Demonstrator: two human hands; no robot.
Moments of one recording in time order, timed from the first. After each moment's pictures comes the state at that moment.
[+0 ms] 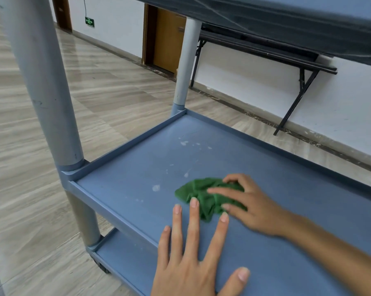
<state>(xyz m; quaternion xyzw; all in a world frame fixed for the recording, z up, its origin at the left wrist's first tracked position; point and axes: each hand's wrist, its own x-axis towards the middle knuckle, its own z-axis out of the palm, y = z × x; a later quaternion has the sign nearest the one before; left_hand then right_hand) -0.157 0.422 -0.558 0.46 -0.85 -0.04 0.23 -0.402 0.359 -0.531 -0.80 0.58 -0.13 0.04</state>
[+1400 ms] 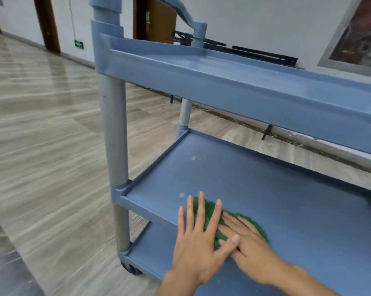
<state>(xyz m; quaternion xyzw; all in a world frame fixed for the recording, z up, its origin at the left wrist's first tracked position) -0.105 0.395 -0.549 0.37 -0.88 -0.14 0.26 -0.270 0.462 -0.525 -0.73 0.68 -0.04 0.08</state>
